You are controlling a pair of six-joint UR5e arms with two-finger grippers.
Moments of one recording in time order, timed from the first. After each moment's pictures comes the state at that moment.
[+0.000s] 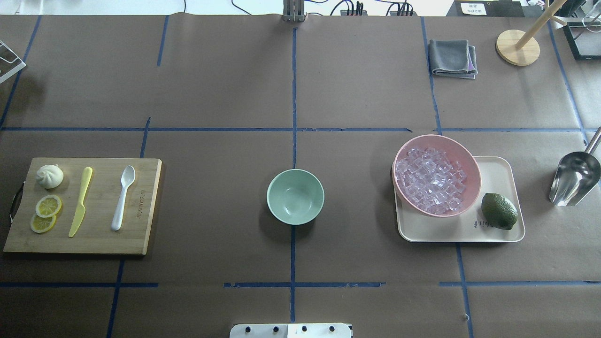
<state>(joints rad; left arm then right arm) -1.52 -1.42 -1.80 -1.50 -2.39 -0.01 1.53 -1.73 1.78 -1.65 2.34 -0.13</state>
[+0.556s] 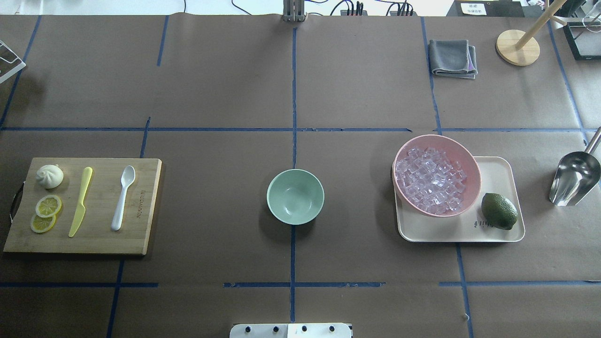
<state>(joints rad) -1.50 -1.54 -1.76 -1.56 -2.40 -0.05 1.53 -1.68 1.76 -1.62 2.35 -0.09</state>
